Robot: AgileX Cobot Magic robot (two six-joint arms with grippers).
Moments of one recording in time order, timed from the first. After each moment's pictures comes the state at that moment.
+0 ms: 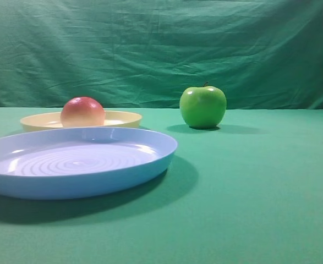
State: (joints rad) left arm 0.06 -0.02 0.01 0.32 0.38 -0.33; right arm 0.02 0.03 -0.07 -0.14 0.39 0.25
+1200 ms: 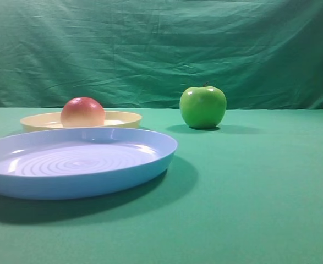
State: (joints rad) left arm 0.06 -0.02 0.01 0.32 0.38 -0.33; right arm 0.04 -0.01 0.03 -0.14 0.38 0.17
